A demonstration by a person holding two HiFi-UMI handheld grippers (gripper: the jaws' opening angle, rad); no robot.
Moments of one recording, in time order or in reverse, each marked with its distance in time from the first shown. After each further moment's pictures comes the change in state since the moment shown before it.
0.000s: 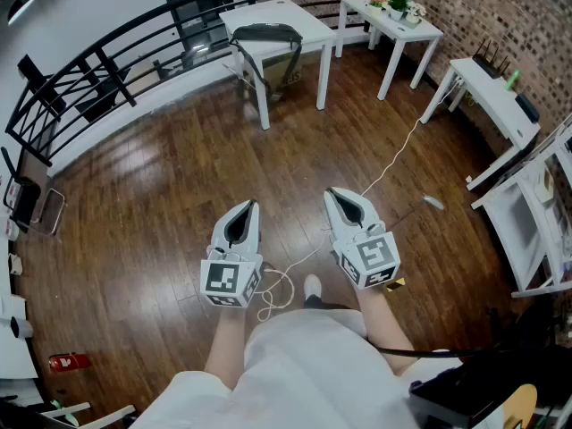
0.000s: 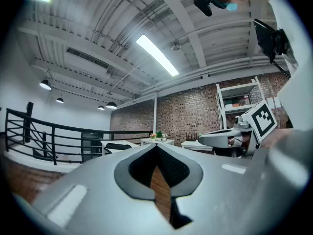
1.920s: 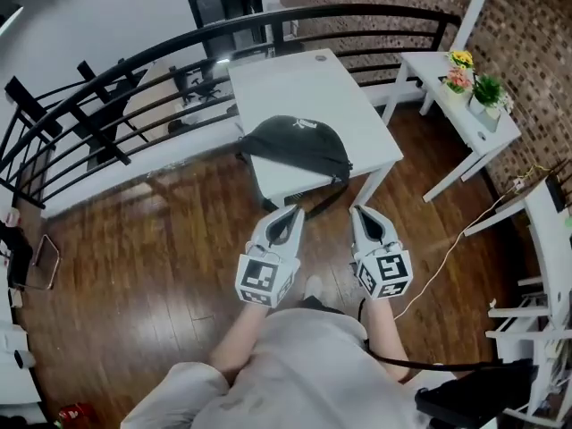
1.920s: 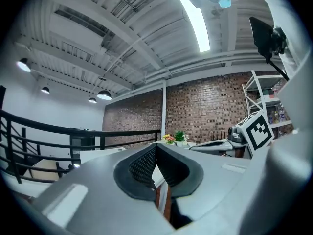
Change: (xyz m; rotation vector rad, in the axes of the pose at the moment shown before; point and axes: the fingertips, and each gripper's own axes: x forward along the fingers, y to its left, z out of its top) left arm 0.825 0.331 -0.006 -0.025 0.034 -0.087; right arm 0.716 -0.531 -0.031 0.069 0.073 -0.037
